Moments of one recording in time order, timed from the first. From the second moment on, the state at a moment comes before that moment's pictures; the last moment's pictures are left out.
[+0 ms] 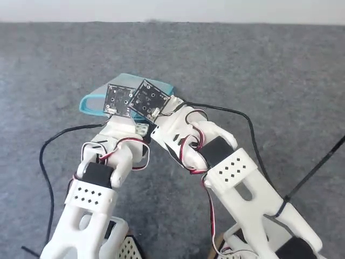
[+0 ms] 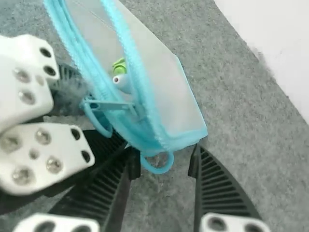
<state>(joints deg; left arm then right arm) 8.1 -53.8 65.9 40.0 7.8 -40.4 -30.4 35.0 40.6 23.9</state>
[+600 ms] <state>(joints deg) 6.9 -53.8 65.8 45.6 5.7 -37.5 -29.7 35.9 44.0 17.9</state>
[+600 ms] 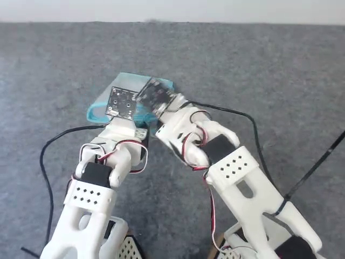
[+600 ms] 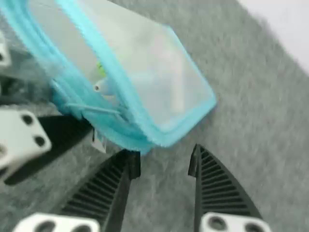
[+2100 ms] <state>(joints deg) 3.1 -53.8 59.0 56.4 -8.0 -40.4 -20.5 30.5 40.4 18.1</state>
